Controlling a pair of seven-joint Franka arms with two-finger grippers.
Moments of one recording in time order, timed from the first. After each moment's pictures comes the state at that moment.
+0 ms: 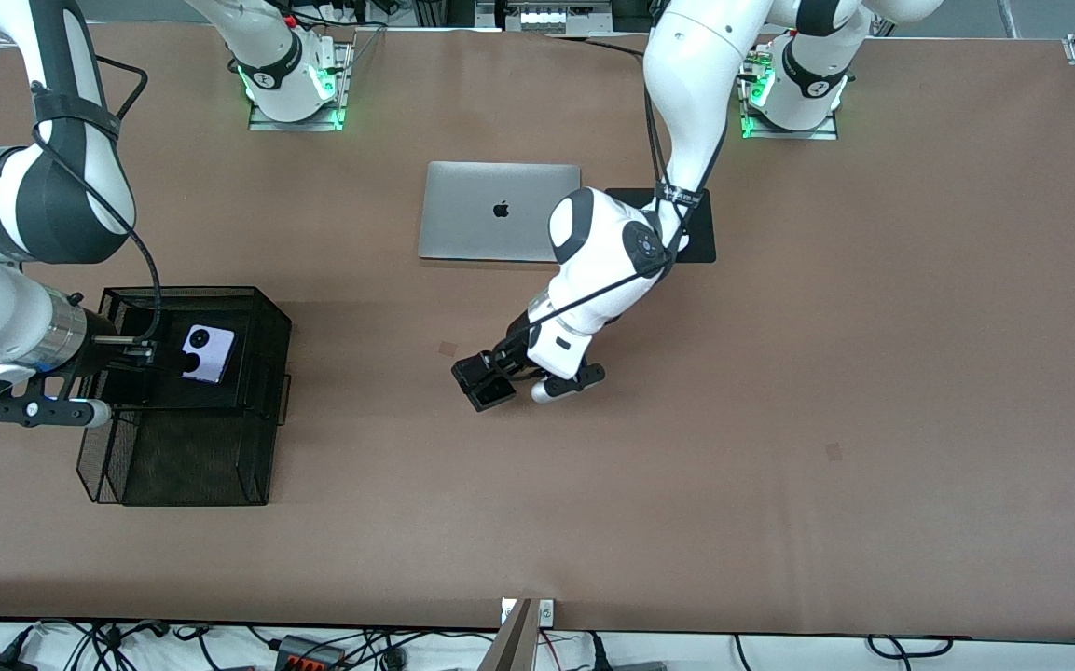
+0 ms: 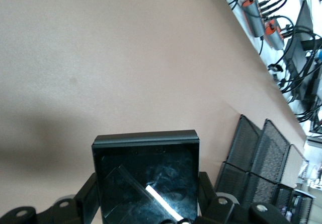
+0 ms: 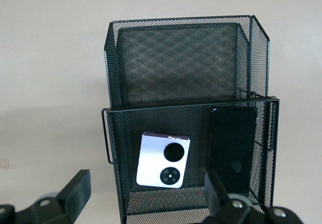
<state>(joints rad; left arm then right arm) -0.92 0.90 0.28 -1.28 -1.05 2.65 -0.47 0.00 0.43 0.06 -1.40 -0.09 1.77 0.13</state>
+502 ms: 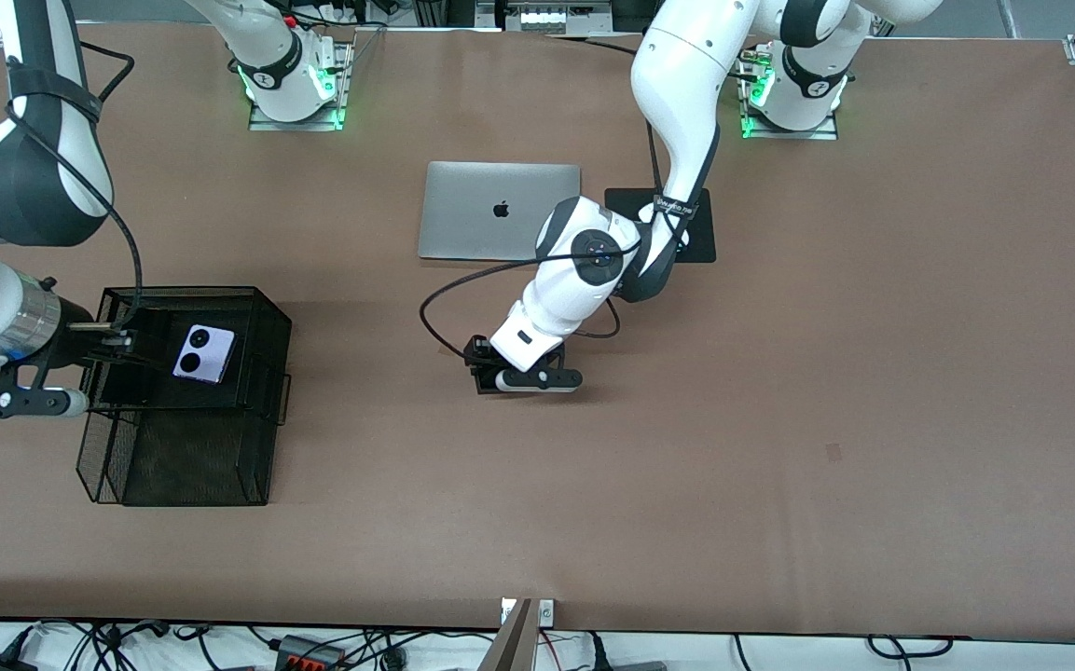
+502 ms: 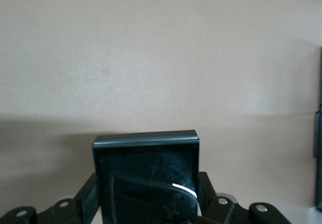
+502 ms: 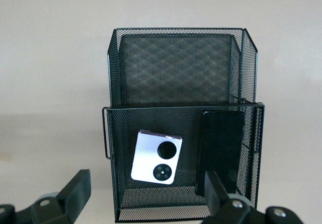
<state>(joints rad) -0.94 0.96 0.32 -1.23 -0.72 2.44 -0.42 -0.01 0.39 0.06 -1.40 -0.08 1.76 0.07</state>
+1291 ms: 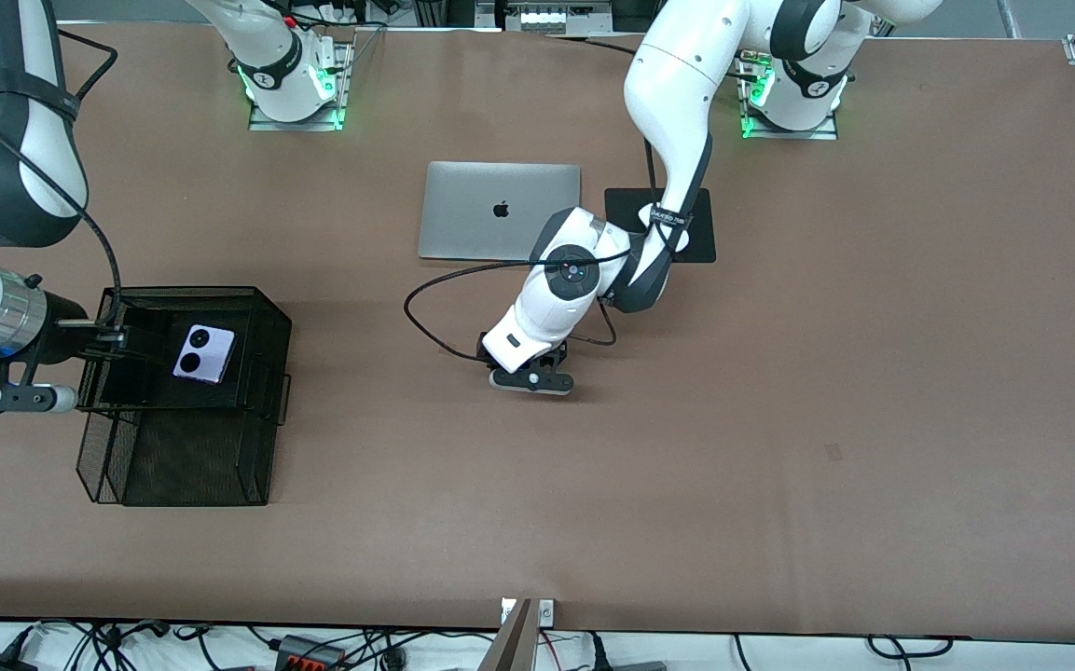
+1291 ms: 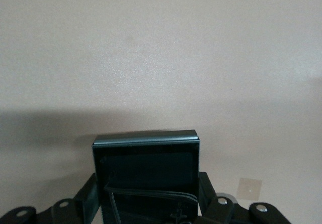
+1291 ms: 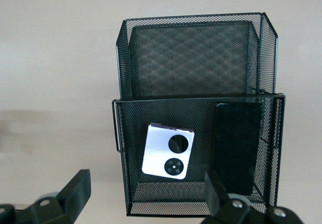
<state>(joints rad) -0.94 1.02 0.32 -1.19 -0.62 2.35 -0.41 -0.04 0.37 0.06 -1.46 0.02 1.79 0.04</state>
